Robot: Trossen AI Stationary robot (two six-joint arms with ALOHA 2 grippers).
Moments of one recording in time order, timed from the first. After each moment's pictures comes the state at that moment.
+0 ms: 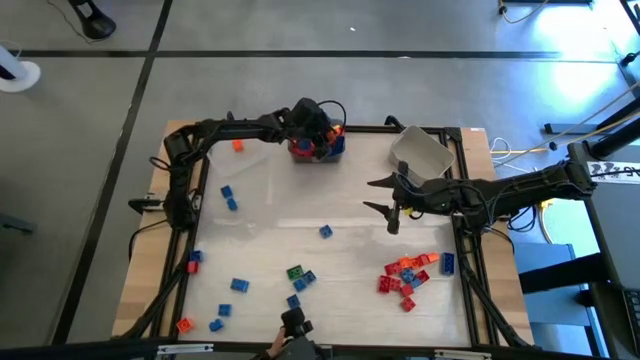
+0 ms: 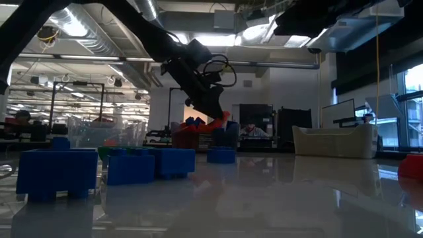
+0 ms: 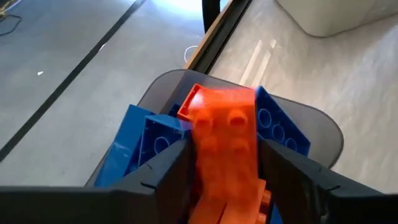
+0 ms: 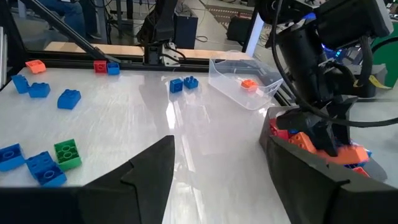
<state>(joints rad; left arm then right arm) 0.57 1.96 1.38 -0.12 -0.02 0.16 0.16 0.99 0.70 -0.01 0.37 -0.03</state>
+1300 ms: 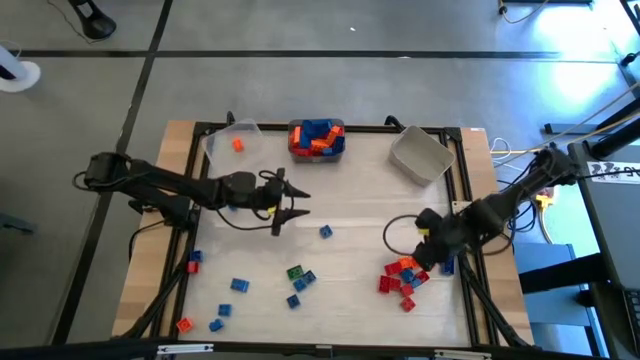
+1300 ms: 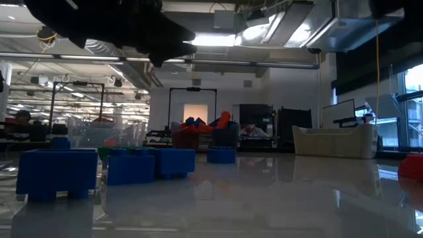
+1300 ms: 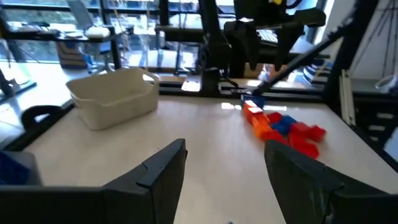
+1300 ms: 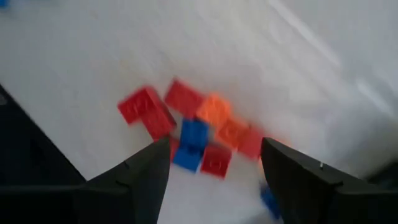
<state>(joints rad) 0.01 1.27 0.53 0.58 -0.02 -0.04 0.59 1.12 1.02 -1.16 0.09 1.36</state>
